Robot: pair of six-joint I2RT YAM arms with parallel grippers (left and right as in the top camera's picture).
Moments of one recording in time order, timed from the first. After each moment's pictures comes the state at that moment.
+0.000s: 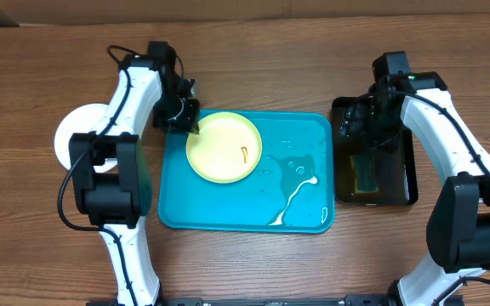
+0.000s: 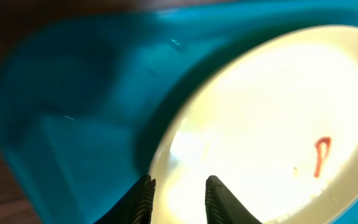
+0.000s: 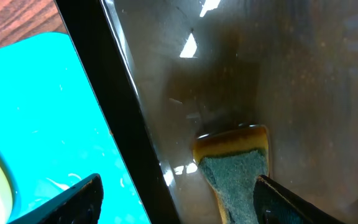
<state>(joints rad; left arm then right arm) -0.07 2.20 1.76 -1.16 0.25 0.03 0.08 1.86 1.43 -1.04 -0.13 0.41</state>
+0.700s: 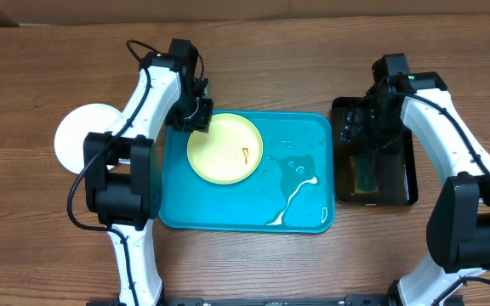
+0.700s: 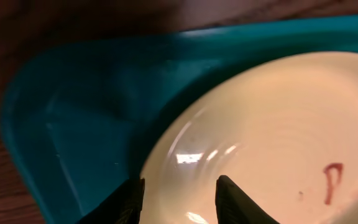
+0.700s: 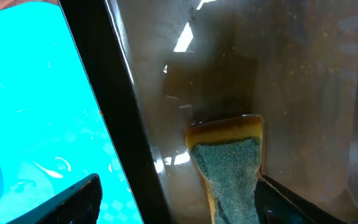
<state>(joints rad) -0.15 2.20 1.79 -1.14 0.11 -0.05 0.08 1.86 1.43 -1.08 -0.14 0.33</state>
